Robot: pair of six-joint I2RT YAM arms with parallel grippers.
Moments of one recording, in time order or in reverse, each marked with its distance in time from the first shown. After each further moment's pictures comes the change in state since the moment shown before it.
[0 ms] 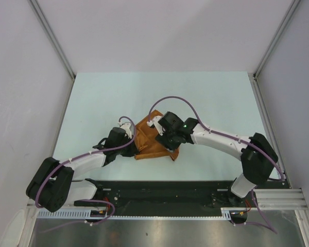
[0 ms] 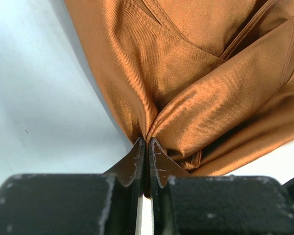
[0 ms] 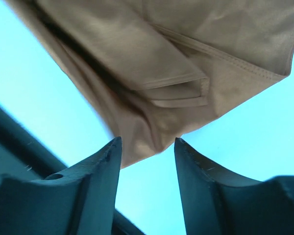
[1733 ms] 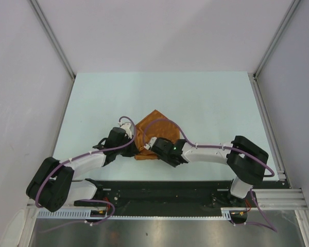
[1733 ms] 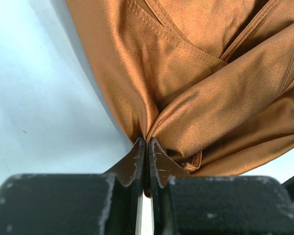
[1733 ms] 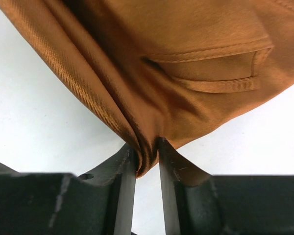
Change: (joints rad) left arm 0.000 0.002 0.000 0.000 0.006 0.000; right arm 0.224 0.045 -0.210 0.106 0.298 0.064
